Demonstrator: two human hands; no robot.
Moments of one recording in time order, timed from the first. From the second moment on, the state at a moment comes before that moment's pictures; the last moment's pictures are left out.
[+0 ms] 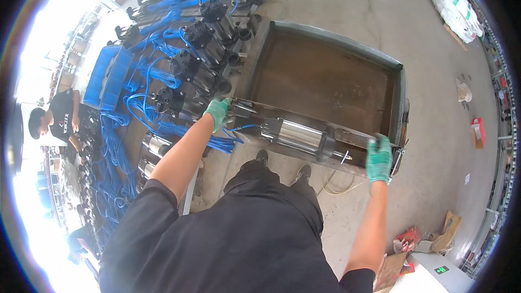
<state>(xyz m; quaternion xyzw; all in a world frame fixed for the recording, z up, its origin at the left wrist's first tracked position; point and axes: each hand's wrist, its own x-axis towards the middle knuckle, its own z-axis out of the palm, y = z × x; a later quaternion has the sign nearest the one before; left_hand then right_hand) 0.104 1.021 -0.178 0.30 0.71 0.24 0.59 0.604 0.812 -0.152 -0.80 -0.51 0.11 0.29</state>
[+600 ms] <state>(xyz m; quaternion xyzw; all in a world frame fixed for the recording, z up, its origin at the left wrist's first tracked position) 0.089 0.983 -0.200 0.59 0.62 0.28 0.43 0.439 0.879 -0.126 -0.82 -0.51 0.08 0.24</state>
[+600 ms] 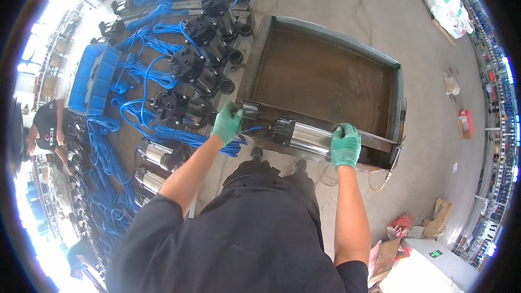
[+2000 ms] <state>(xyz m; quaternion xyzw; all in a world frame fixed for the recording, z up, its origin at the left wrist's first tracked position) 0.083 0.996 -0.195 0.72 0.48 0.01 0.50 0.440 0.877 -0.124 -0.84 -0.48 0.12 0.23</state>
